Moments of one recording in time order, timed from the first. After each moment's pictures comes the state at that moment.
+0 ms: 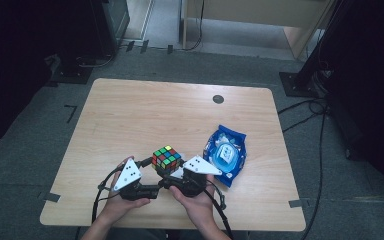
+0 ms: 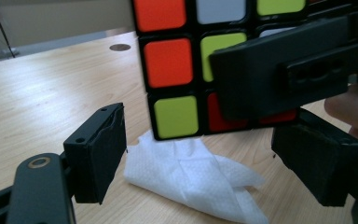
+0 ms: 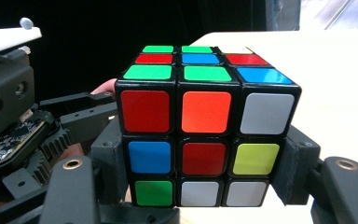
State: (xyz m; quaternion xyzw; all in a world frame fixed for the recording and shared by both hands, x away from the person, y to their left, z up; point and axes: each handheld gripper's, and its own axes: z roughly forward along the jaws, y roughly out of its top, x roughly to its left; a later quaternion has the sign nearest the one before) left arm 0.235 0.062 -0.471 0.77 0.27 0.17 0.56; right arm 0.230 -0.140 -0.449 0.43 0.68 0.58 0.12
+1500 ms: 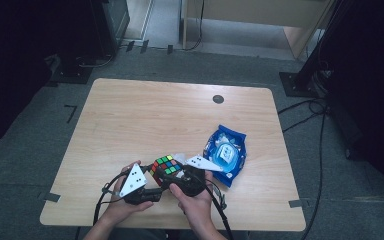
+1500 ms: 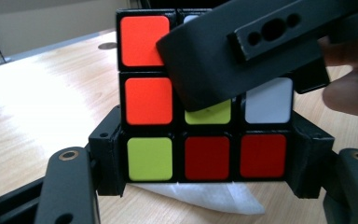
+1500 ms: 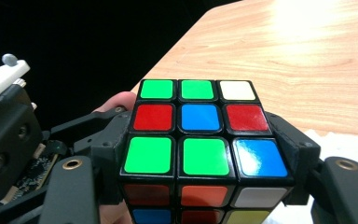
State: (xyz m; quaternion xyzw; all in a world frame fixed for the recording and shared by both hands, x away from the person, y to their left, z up) left arm 0.229 0.052 -0.481 0.78 0.25 0.18 0.54; right arm 0.232 -0.140 -0.452 0.49 0.66 0.57 0.04
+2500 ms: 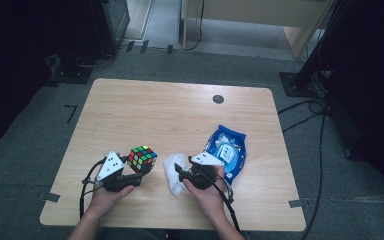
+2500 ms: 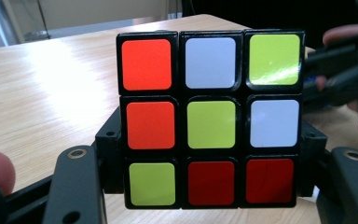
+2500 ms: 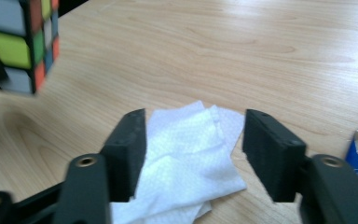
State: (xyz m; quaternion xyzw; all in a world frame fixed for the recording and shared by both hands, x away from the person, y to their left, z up) left arm 0.260 0.110 -0.477 0.75 0.33 0.18 0.54; right arm 0.263 -0.172 -0.496 0.47 0.73 0.47 0.15
